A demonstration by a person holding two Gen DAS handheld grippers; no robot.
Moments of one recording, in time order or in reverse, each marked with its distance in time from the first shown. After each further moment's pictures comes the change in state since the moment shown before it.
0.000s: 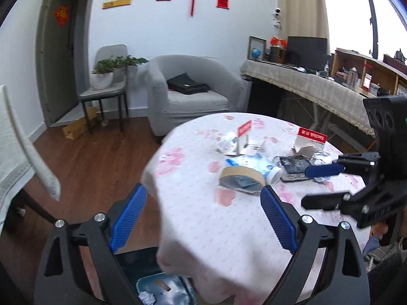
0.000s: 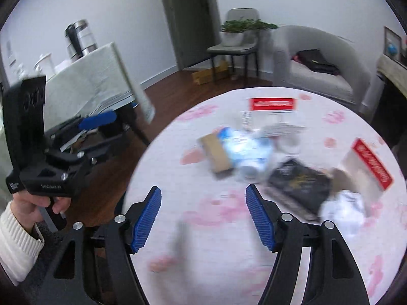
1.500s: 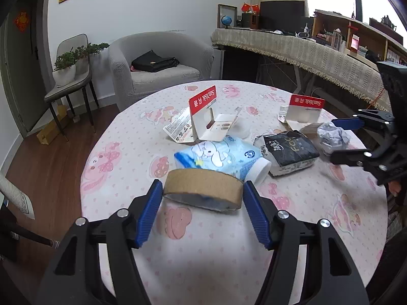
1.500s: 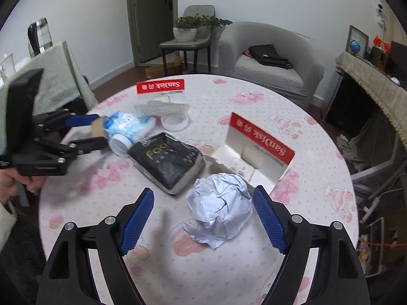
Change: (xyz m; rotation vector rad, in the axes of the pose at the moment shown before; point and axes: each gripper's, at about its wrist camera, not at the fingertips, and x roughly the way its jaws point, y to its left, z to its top) left arm 0.089 -0.046 0.000 0.132 0.155 -0.096; right arm -0.023 -0.095 -0.029 -0.001 0.037 -0.270
